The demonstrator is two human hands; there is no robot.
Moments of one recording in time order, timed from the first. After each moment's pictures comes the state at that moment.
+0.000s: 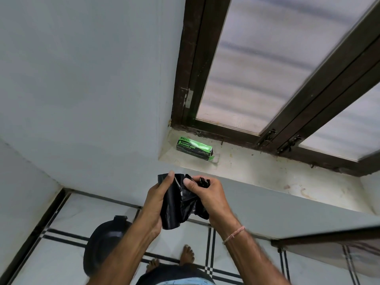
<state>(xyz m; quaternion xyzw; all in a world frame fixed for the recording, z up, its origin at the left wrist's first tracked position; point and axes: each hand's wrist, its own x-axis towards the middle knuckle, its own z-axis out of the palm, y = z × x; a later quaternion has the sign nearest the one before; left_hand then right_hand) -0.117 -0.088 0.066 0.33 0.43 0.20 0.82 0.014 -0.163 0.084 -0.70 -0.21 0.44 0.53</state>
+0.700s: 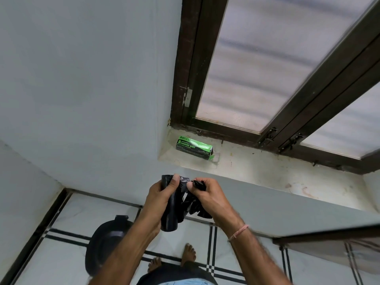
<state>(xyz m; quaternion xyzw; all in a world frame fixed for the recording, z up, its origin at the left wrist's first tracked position) -0.112 -0.085 0.064 0.41 0.43 0.22 0.77 0.026 -0.164 0.082 -0.72 -0.28 0.46 0.44</state>
